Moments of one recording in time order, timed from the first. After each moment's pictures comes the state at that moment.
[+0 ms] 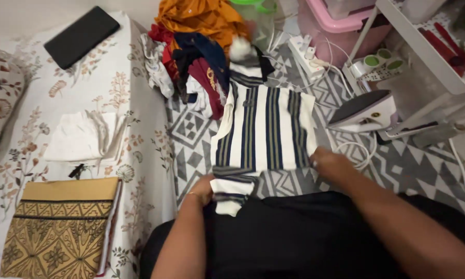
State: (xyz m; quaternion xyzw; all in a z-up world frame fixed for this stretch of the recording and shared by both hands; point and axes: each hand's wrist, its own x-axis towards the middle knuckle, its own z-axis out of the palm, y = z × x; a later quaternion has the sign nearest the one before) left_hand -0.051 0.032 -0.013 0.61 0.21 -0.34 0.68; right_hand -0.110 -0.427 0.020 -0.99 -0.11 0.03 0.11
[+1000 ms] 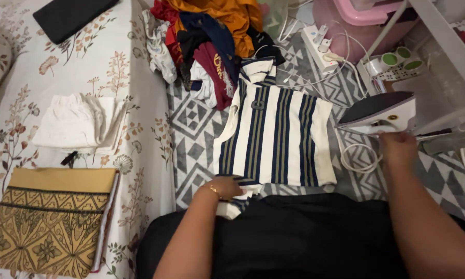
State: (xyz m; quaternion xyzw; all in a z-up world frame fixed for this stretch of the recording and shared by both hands) left_hand -0.047 -0.001 -0.048 0.89 -0.22 -0.35 0.20; right_hand -0.091 -0.542 0.000 -0.64 0.36 -0.22 0.64
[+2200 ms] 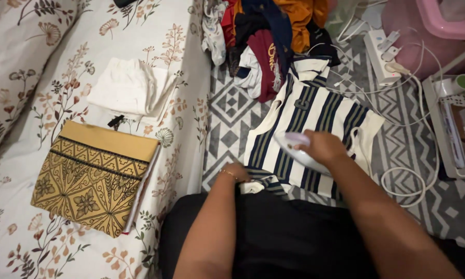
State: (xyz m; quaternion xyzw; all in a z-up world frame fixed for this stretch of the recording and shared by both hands) left_hand -0.026 0.051 -0.107 0.92 0.02 -0.36 0.14; right_hand -0.003 -0.260 0.078 -0.98 -0.09 0.11 0.14
